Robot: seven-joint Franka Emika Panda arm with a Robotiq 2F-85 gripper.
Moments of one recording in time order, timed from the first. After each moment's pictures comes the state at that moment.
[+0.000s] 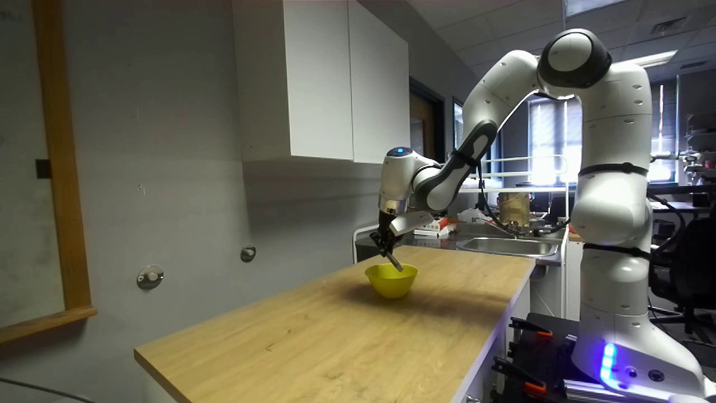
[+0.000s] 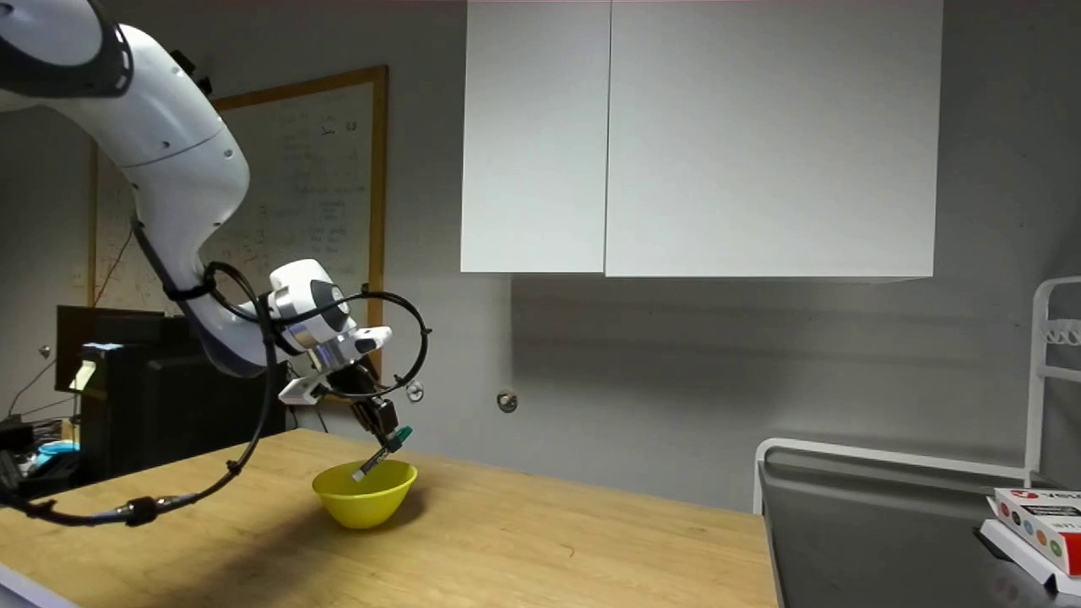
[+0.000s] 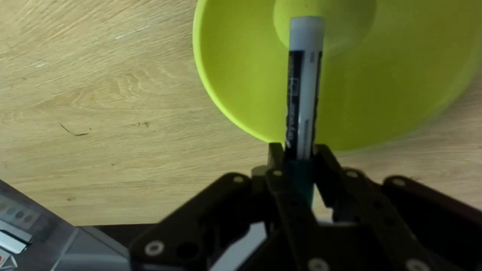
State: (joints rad) arm -0.24 -0.01 0.29 -2.39 -0.74 2.62 1.04
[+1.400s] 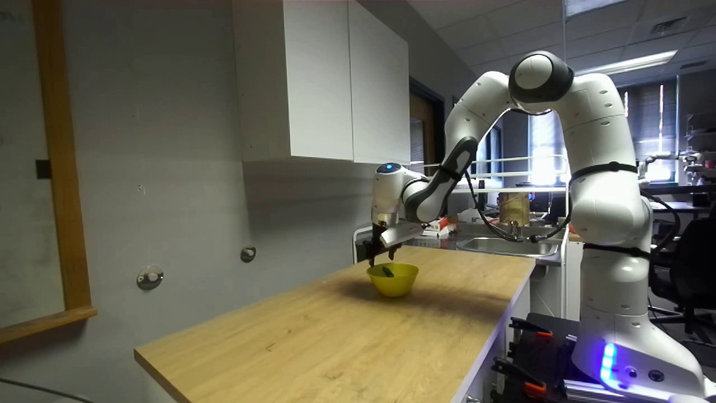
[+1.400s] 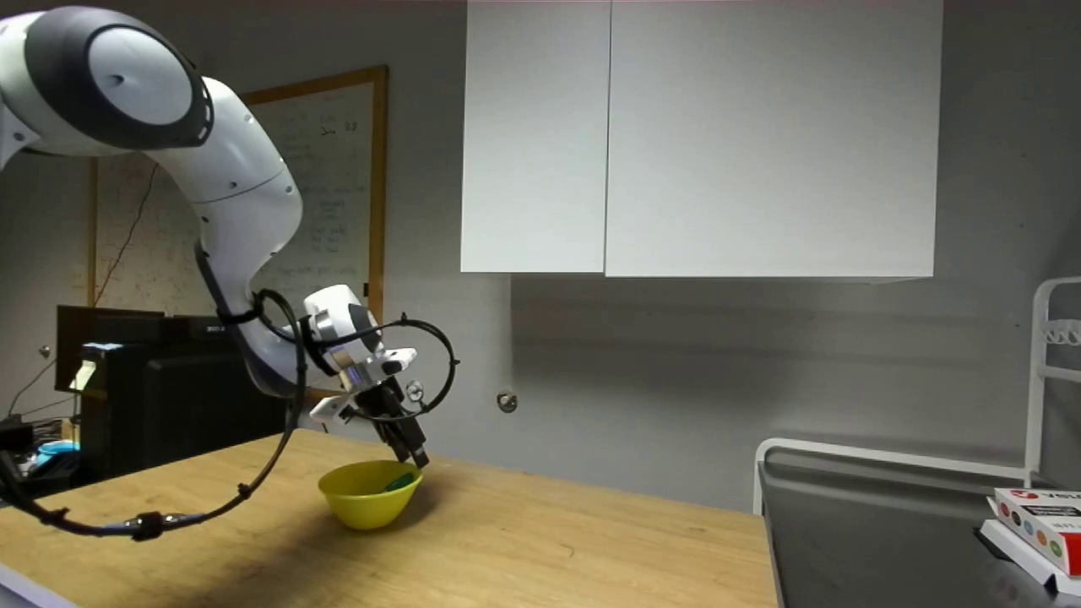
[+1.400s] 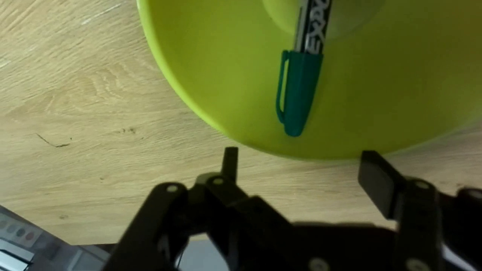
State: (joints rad) arm -0.24 0.17 0.25 -2.25 -0.85 2.62 1.14
